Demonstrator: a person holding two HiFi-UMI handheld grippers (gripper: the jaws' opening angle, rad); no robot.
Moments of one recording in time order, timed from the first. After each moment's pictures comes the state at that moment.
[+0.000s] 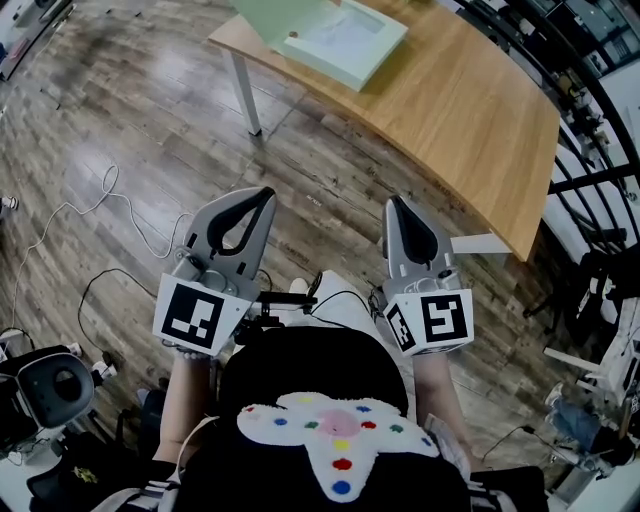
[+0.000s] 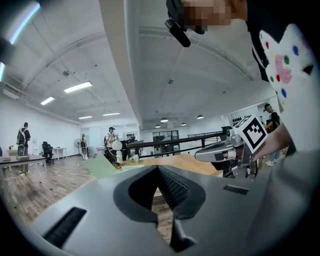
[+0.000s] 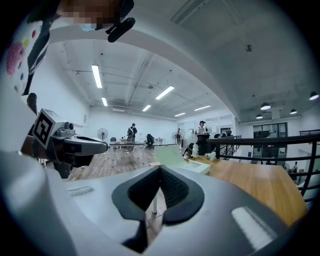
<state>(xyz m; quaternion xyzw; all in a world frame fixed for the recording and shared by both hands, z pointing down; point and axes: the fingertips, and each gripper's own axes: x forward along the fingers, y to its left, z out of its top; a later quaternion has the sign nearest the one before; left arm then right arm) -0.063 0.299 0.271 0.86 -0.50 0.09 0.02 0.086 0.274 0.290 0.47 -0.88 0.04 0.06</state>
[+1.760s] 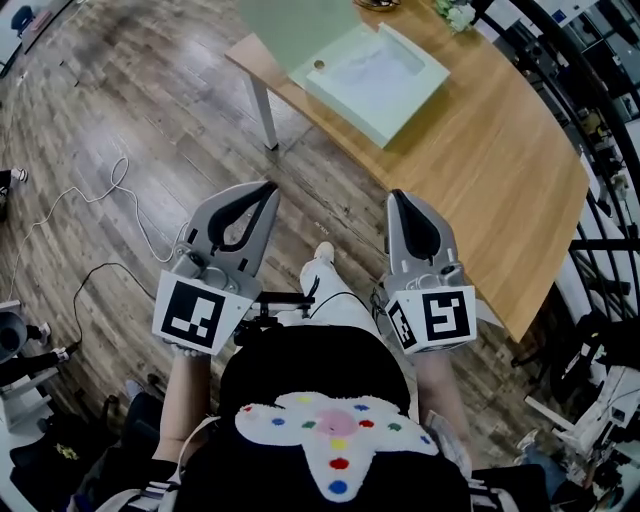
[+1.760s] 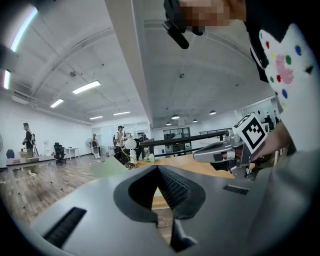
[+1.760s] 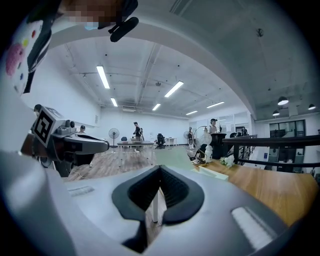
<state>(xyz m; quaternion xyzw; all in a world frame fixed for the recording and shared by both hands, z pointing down) -0.097 0.133 0.280 0.83 -0.55 0.10 0.02 0.039 0.087 0.302 0.39 -0.92 0.03 0.06</state>
